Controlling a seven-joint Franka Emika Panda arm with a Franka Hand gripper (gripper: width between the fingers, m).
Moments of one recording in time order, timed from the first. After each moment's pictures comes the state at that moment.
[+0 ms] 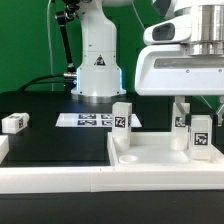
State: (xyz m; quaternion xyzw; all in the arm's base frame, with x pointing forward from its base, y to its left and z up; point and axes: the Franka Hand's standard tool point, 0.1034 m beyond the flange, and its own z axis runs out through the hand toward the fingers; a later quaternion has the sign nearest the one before) arm 0.628 0.115 0.085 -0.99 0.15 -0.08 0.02
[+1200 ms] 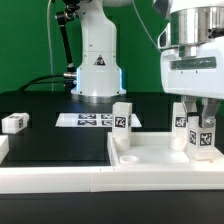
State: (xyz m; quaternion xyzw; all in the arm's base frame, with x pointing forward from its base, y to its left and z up) arm 0.622 0.115 0.083 -0.75 0.66 -0.04 0.07
